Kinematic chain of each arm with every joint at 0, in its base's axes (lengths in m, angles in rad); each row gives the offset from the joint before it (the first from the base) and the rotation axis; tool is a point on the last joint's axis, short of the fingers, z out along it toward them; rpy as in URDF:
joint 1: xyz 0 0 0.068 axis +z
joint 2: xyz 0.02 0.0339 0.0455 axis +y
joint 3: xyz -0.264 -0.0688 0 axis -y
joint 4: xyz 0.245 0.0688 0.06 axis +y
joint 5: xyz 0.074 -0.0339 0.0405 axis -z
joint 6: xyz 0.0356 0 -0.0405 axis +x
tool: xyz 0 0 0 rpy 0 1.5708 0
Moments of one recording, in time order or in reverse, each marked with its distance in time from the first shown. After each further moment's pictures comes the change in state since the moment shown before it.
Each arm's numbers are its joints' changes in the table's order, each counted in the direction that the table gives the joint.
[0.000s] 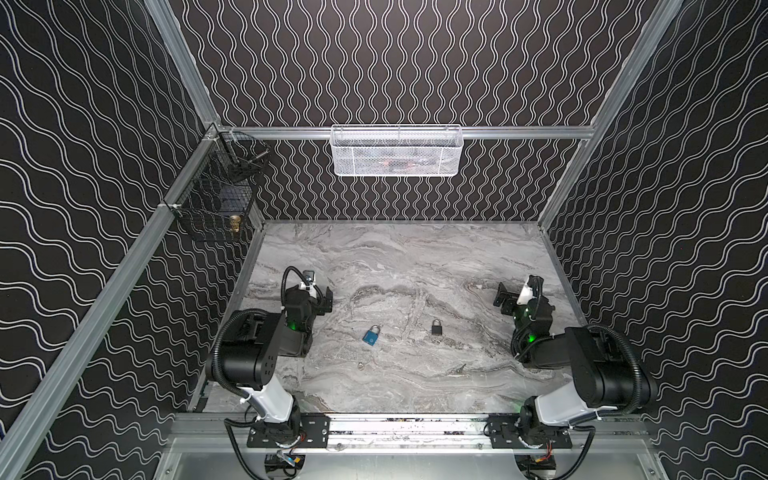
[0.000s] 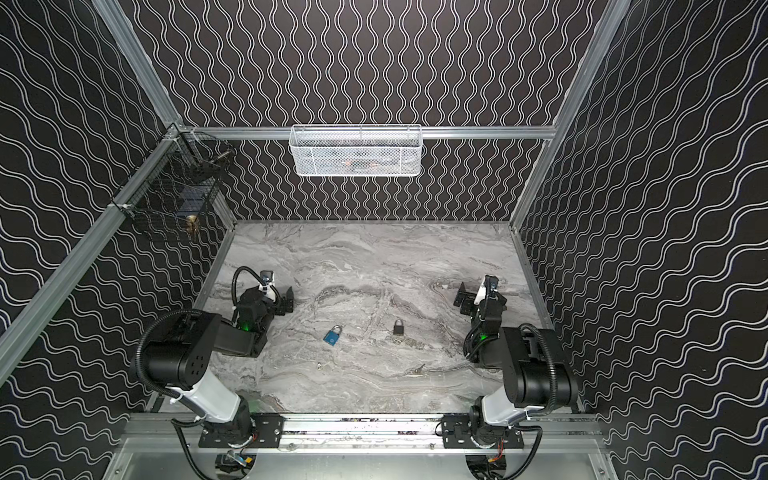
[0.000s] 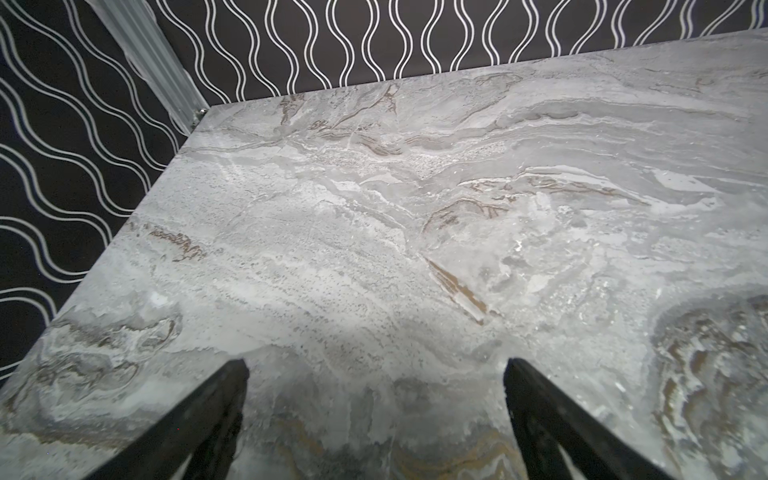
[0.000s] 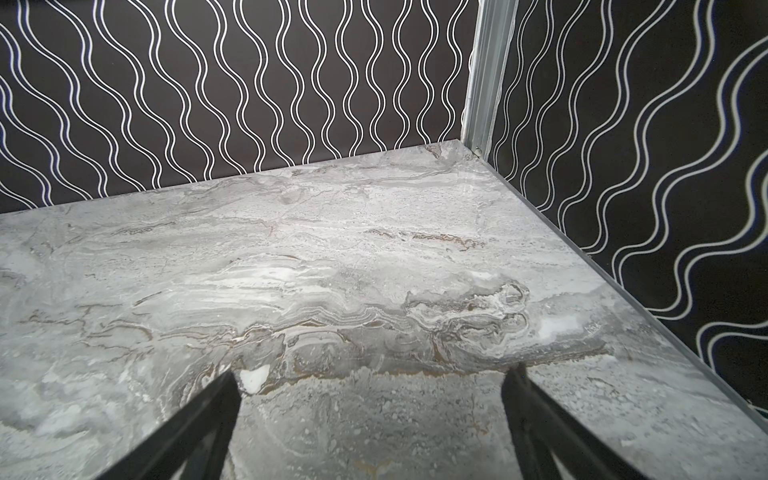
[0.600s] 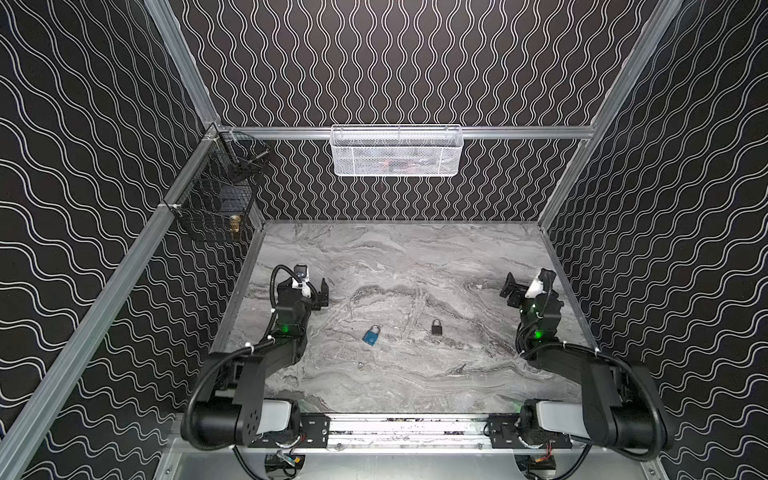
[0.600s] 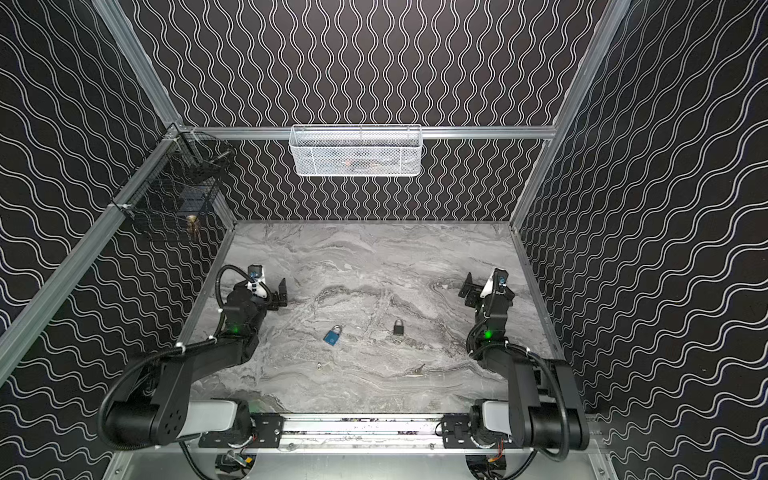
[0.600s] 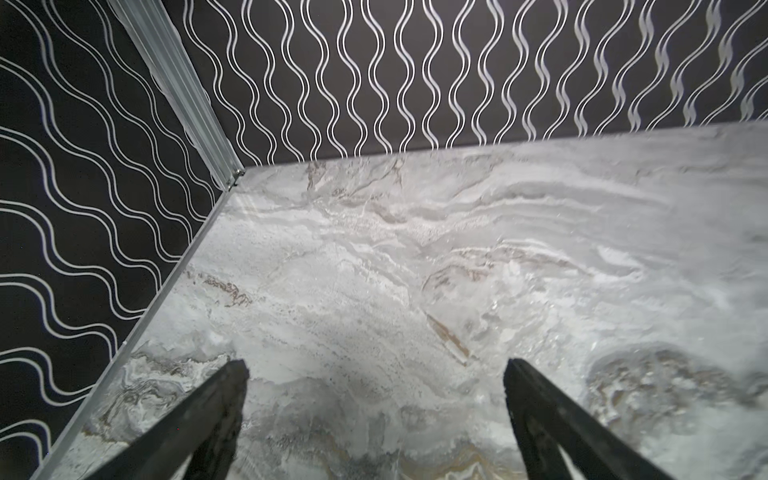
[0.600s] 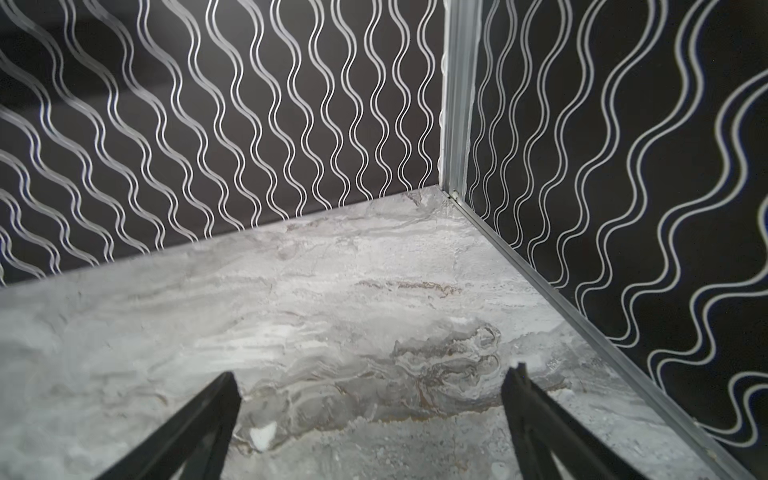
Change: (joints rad) left arm 0.000 -0.358 -0.016 0.216 0.019 -0.030; right arm -0.002 -0.253 0.065 0.240 0.069 0.068
